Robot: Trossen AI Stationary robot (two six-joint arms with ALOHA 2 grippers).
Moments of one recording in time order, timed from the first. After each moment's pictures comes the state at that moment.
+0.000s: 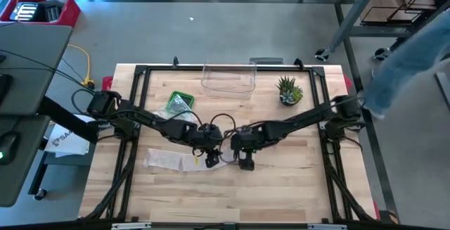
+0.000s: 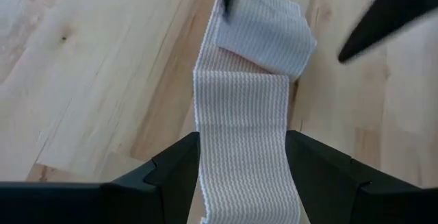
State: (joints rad) left arm -0.22 1.68 1.00 -0.22 -0.14 -0.50; right arm 0.22 1.86 1.25 -0.53 -0.02 0.27
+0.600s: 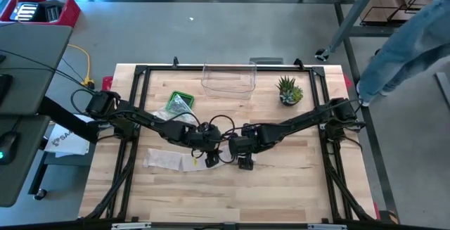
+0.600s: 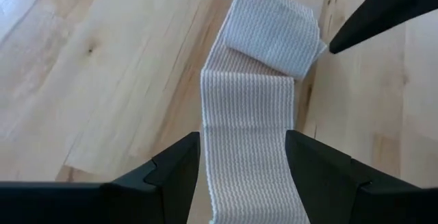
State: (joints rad) left arm -0.24 1.67 1.01 -0.24 -0.23 -0.49; right arm 0.26 1.90 1.39 -0.76 0.14 0.34
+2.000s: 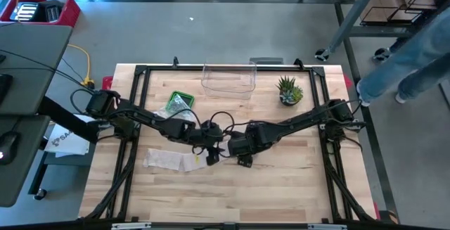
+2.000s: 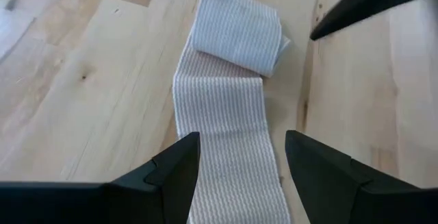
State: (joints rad) left arm -0.20 1.67 0.96 -0.11 -0.18 -0.41; right arm 0.26 1.93 1.52 -1.00 0.23 0.52
